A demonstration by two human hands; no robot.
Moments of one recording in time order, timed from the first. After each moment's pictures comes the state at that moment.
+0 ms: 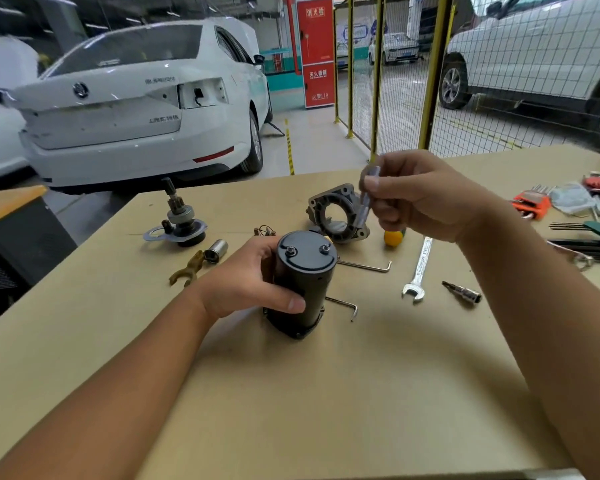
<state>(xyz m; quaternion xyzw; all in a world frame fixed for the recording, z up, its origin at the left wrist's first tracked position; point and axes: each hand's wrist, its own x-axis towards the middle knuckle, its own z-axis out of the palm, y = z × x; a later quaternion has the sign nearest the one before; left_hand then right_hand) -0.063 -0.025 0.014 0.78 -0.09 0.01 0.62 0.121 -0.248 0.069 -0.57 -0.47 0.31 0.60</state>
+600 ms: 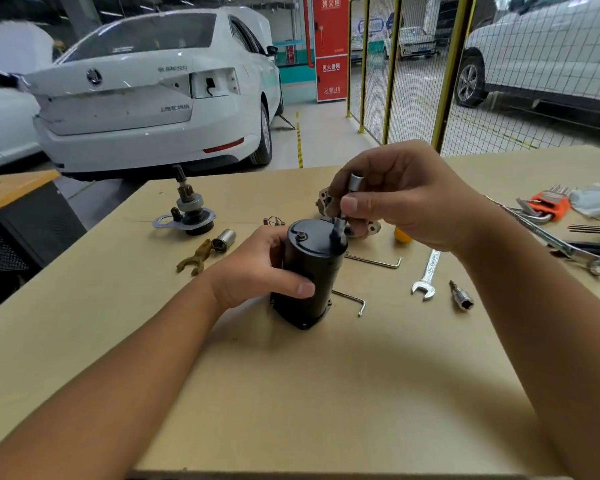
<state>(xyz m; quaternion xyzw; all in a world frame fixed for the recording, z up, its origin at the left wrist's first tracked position) -0.060 -0.026 0.010 0.77 -0.10 0.03 0.63 0.080 -0.228 0.070 -0.53 -0.58 0.20 0.59</state>
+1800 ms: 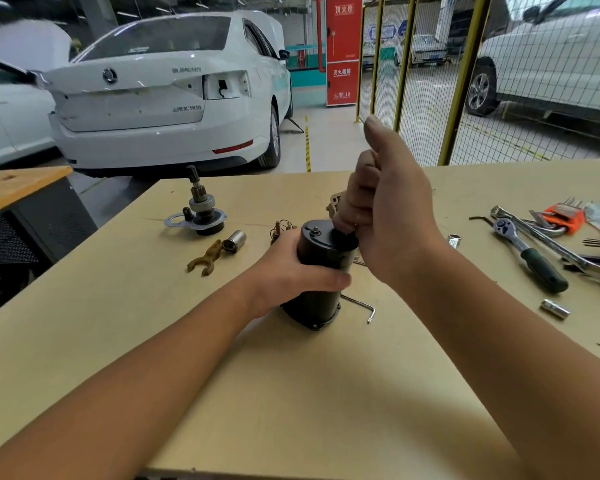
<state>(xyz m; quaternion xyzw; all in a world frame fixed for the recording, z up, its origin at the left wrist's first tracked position) -0.053 -0.050 0.007 0.79 -0.02 0.09 0.60 0.019 -0.182 0.080 -0.49 -0.22 0.20 0.82</state>
